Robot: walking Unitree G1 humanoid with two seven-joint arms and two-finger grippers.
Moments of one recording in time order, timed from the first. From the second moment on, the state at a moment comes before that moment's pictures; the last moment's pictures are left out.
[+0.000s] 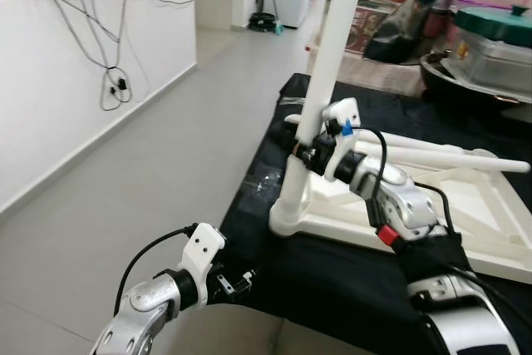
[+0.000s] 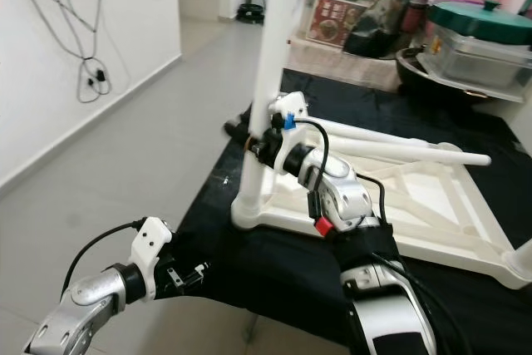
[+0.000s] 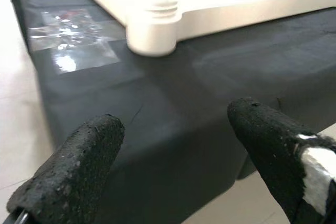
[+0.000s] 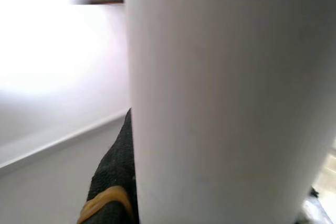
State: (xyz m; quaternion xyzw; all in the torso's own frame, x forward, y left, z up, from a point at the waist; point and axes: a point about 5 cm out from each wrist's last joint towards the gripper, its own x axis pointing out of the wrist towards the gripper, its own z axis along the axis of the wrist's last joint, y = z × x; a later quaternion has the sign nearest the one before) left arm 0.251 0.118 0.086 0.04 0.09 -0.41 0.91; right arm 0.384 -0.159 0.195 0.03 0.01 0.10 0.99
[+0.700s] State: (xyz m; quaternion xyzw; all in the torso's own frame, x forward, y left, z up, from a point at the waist) left arm 0.251 0.120 0.086 0.04 0.09 -0.41 0.91; right arm 0.369 -0.206 0.173 0.03 0.02 -0.26 0.97
